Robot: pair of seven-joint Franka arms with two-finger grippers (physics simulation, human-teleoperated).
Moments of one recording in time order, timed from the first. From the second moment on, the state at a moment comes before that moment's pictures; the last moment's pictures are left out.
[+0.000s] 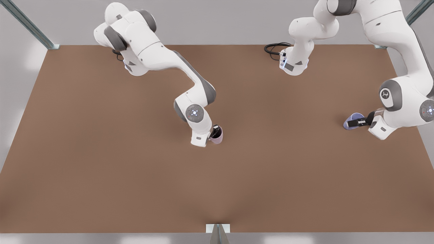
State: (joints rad) left arm 0.05 0.21 0.25 -1.82 -0.04 1.74 0.15; right arm 0.71 0.72 -0.01 -1.35 0.17 2.12 0.10
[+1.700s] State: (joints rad) left arm 0.34 0.38 0.27 -2.12 -0.02 2.29 0.70; right arm 0.17 0.26 -0.03 -1.37 -0.03 1.74 0.37
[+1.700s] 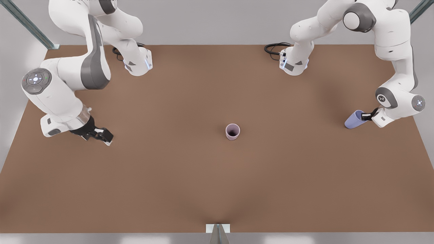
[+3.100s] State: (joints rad) left arm -0.24 0.53 -0.44 -1.46 0.05 1.77 -0.65; right arm -0.01 0.40 -0.04 -1.29 0.01 1.71 0.04
